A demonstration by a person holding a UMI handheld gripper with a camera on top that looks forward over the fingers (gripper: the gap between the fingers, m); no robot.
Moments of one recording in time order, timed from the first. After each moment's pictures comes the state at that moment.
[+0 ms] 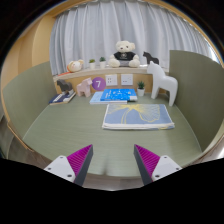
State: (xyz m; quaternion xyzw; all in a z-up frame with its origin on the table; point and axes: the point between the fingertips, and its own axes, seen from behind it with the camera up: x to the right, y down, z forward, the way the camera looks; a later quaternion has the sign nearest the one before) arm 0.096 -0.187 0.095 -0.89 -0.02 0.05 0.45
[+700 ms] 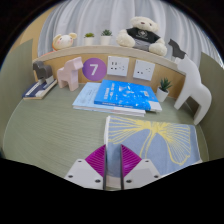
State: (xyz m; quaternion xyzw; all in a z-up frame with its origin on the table) arm 0.056 0.064 -0.013 -0.92 -0.04 -0.03 0.39
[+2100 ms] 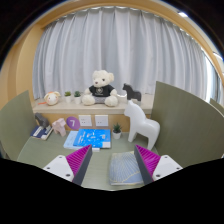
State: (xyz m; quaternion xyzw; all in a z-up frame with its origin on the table) arm 0.227 -0.011 0.257 -0.85 0.02 -0.01 0.53
